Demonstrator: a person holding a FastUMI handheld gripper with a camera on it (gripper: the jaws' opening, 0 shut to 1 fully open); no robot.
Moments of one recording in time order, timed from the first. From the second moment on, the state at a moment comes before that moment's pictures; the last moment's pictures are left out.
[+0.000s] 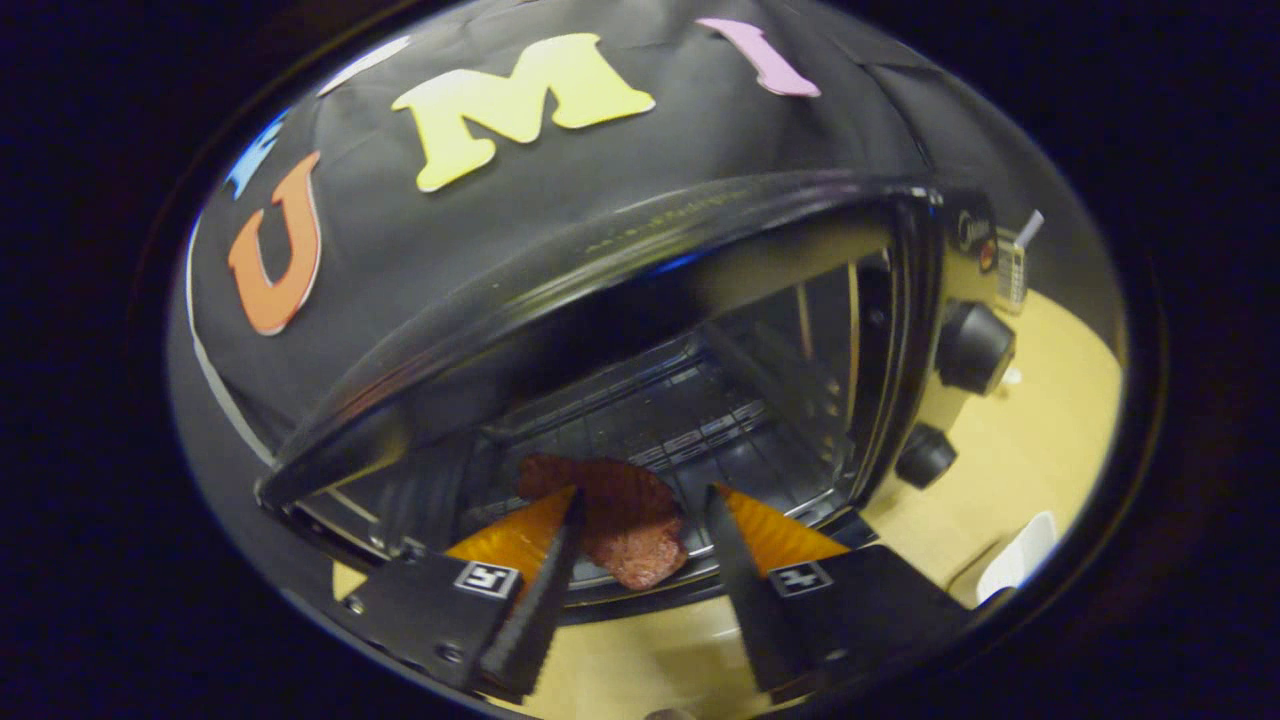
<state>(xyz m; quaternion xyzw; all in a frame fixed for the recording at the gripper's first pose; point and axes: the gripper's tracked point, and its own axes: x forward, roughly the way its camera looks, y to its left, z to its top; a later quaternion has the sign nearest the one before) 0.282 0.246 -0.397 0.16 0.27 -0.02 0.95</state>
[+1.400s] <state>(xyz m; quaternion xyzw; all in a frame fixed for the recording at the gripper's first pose) 0.041 0.187 -0.331 -0.04 0.34 0.08 0.94</state>
